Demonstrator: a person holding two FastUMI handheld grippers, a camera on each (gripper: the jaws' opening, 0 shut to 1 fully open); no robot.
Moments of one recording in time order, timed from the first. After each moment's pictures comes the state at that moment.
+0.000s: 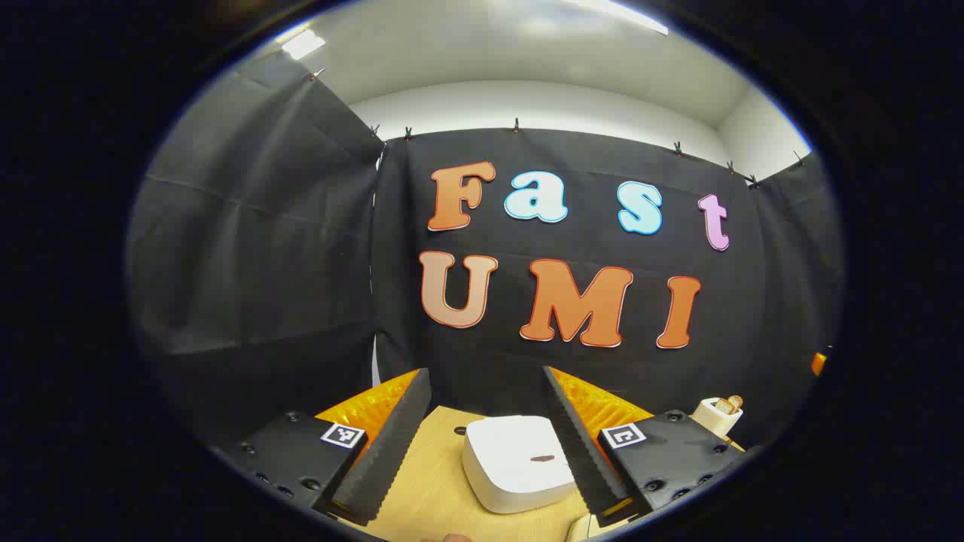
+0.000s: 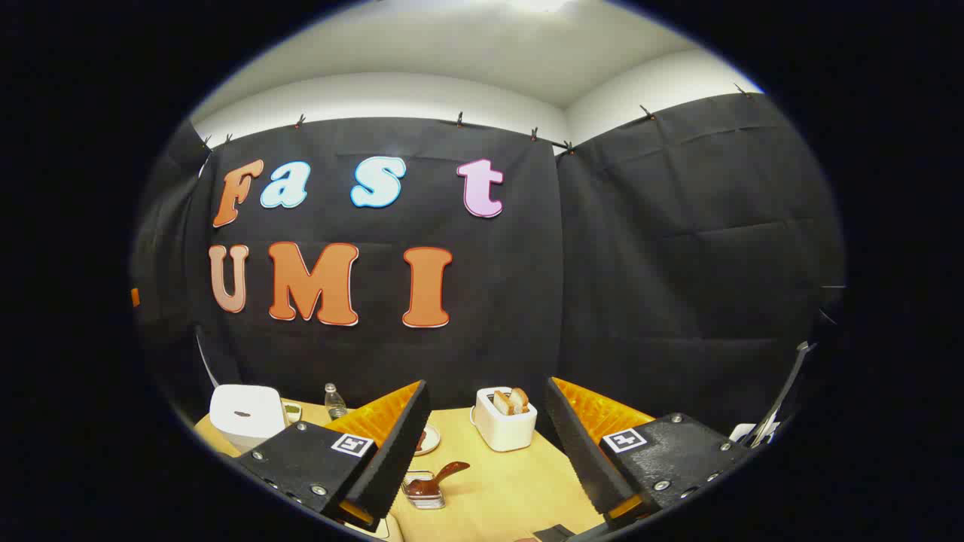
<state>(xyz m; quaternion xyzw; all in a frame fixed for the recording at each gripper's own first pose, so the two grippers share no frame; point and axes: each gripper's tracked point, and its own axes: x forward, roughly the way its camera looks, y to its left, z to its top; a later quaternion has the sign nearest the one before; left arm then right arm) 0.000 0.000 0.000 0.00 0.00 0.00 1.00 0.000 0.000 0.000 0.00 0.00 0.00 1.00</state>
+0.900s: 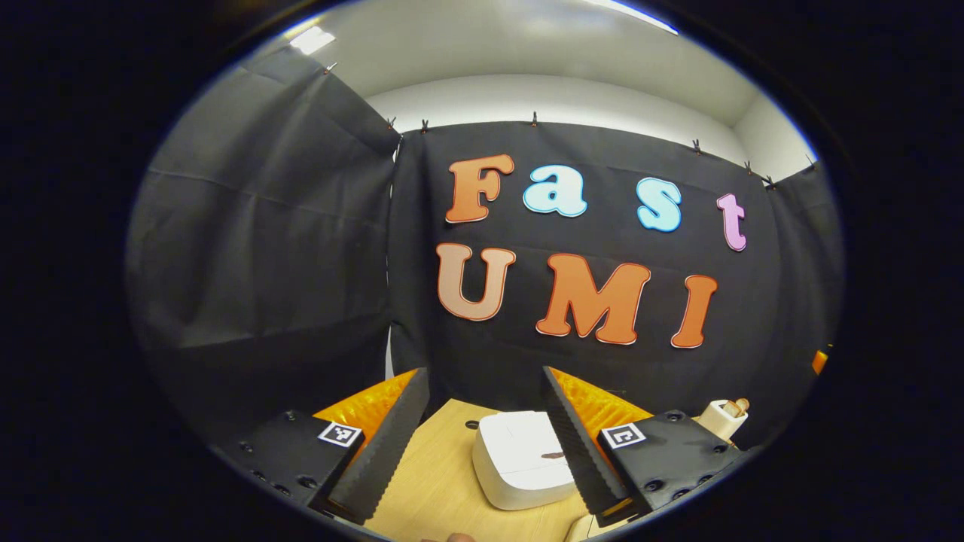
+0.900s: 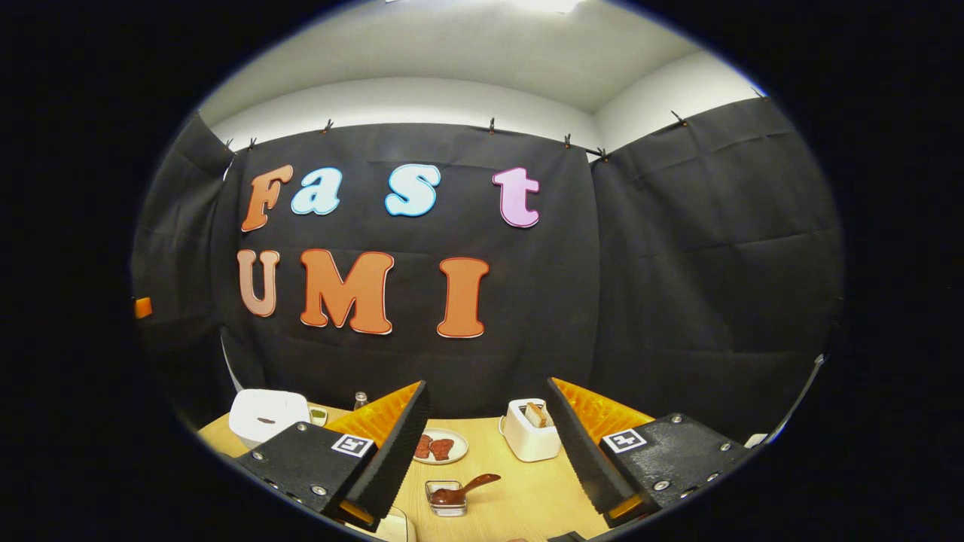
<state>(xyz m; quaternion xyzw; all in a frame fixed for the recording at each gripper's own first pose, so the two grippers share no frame) -0.012 0.023 -0.011 -0.01 0.02 0.04 1.00 0.009 0.031 0.027 -0.01 -0.01 0.06 1.00</state>
